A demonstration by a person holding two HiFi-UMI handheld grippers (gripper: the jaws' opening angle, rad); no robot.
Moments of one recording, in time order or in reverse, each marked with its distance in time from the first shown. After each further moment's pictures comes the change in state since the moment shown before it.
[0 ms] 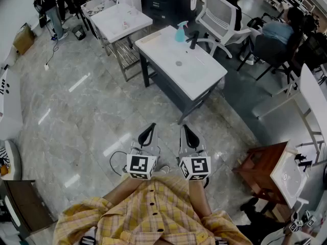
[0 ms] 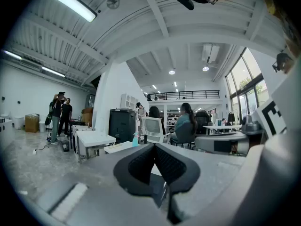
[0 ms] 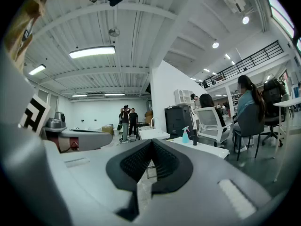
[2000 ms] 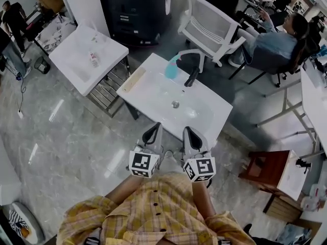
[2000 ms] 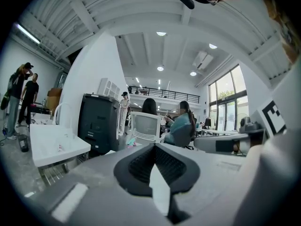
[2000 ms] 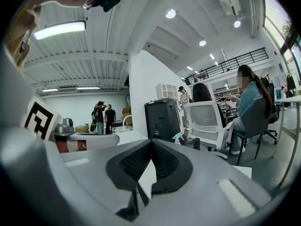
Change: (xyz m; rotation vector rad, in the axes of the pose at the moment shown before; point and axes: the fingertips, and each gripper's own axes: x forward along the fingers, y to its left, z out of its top) left arm 0.392 0.223 0.044 -0.053 0.064 -0.353; right arm 0.396 -0.124 0.049 0.056 0.049 -0.249
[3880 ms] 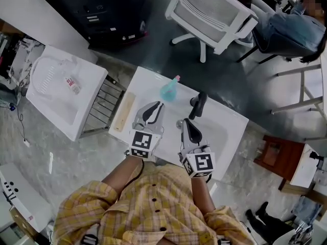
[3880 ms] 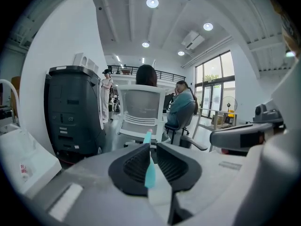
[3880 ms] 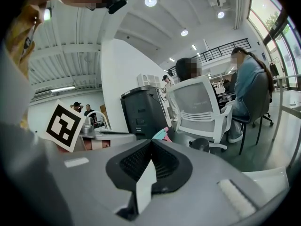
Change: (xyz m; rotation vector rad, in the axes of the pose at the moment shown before) left arm 0.312 0.145 -0.039 0.118 0.252 -0.230; right arm 0.253 -0.133 -0.031 0.161 0.072 -0.184
